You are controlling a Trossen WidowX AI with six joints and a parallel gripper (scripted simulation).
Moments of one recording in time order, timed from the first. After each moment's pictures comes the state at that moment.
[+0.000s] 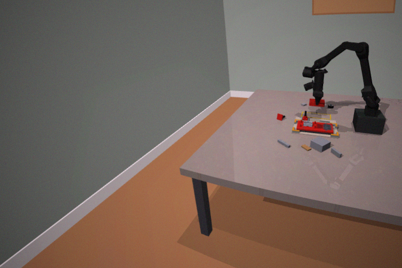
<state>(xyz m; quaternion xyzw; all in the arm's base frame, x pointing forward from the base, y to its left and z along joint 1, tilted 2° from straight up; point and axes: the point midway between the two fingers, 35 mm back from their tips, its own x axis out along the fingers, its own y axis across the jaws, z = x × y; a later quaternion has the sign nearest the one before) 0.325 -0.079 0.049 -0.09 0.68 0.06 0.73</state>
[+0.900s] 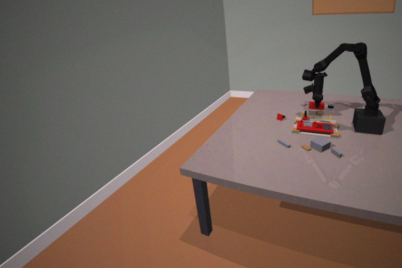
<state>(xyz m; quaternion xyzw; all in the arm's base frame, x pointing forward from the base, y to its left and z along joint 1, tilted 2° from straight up) 0.327 -0.079 0.029 -0.09 0.68 0.06 0.73</state>
